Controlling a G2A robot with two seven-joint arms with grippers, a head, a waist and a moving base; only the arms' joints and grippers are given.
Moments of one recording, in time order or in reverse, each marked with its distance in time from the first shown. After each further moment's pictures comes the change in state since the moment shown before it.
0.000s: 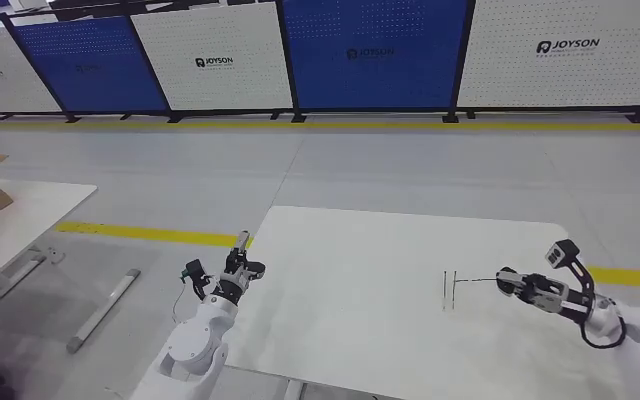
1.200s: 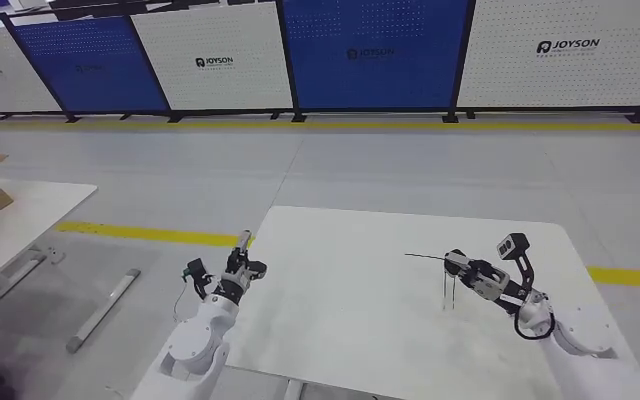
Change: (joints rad) left arm -0.008 0.001 0.011 -0.019 0.012 0.022 -0.036; right arm -0.133 -0.064 -0.132 -0.317 0.073 0.044 -0.441
